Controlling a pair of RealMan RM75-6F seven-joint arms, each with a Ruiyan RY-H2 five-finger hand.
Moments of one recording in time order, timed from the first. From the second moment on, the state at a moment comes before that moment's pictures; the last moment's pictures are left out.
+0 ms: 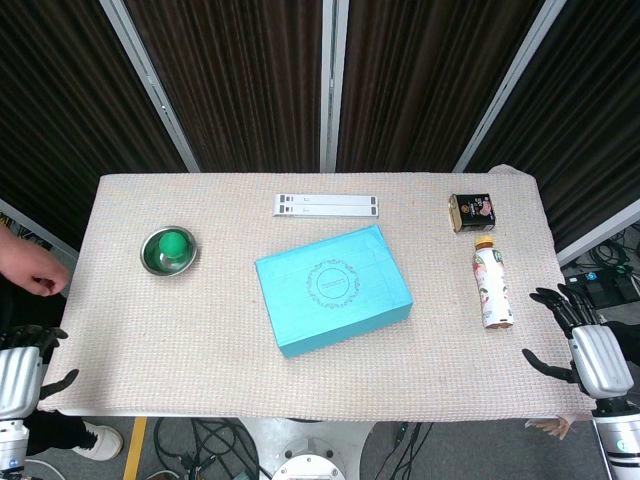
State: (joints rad) left arm 0.02 -1.22 -0.04 -1.63 1.44 1.57 0.20; right arm 0.13 -1.07 0.03 -1.55 -1.61 1.49 0.36
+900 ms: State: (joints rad) left arm 0.02 -1.20 -0.04 -1.64 1.44 1.58 0.18; right arm 0.50 -1.30 0.14 -1.32 -1.57 1.10 0.21
